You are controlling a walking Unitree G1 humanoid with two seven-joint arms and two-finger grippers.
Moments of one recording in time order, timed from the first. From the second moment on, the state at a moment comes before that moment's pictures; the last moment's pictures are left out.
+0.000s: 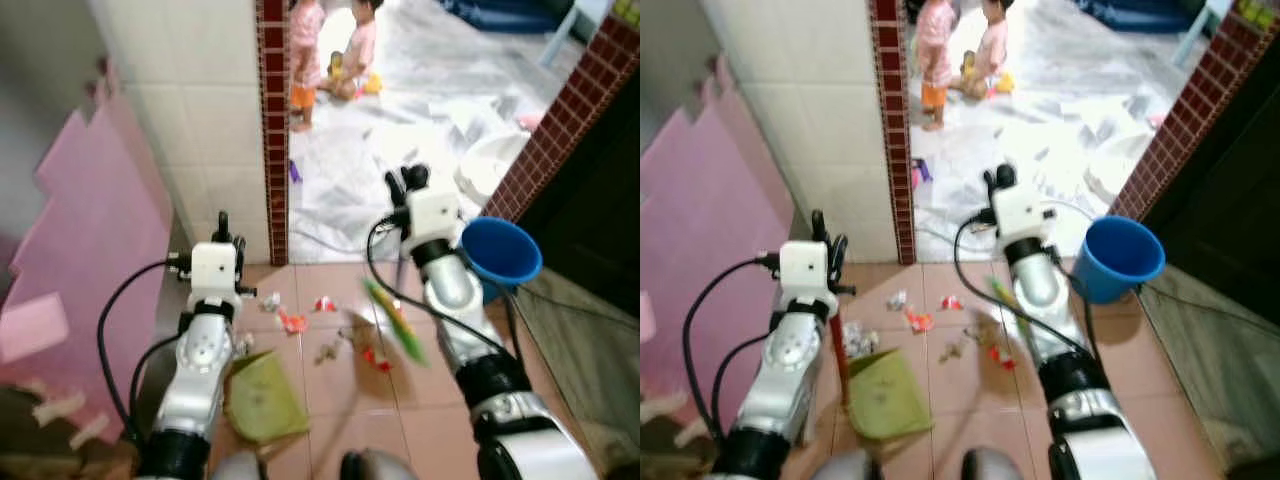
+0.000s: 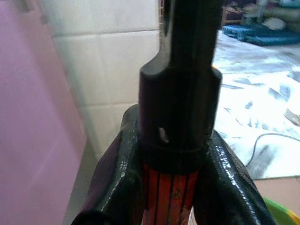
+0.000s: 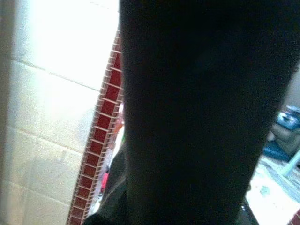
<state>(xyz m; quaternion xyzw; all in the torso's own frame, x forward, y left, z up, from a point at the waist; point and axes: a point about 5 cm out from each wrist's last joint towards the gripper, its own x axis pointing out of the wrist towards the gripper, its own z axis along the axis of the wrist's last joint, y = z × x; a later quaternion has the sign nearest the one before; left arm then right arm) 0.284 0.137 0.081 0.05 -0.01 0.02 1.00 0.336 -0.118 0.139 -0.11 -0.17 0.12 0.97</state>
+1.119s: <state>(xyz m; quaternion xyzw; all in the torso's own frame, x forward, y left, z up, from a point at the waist) 0.309 0.130 0.088 0.05 -0.02 0.06 1.00 0.336 -0.057 0.133 0.00 -0.10 0.19 0.98</state>
